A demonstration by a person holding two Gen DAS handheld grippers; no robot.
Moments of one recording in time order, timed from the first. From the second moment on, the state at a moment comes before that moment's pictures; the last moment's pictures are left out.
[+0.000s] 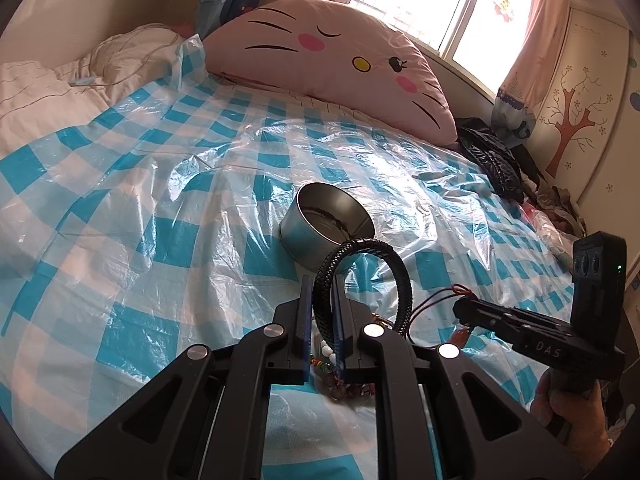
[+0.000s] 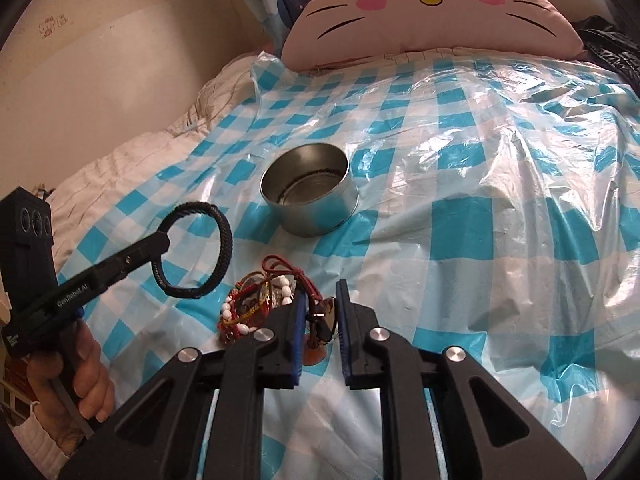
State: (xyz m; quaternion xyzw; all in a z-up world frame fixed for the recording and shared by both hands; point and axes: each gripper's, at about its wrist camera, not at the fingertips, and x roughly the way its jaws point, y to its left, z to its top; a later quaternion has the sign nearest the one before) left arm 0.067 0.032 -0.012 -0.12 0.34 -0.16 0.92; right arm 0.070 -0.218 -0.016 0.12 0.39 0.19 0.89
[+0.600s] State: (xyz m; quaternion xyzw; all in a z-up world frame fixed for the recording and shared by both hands) left arm 0.125 0.007 0.000 -0.11 0.33 -0.16 0.92; right arm 0.118 -0.223 0.028 0.18 0.33 0.21 0.90
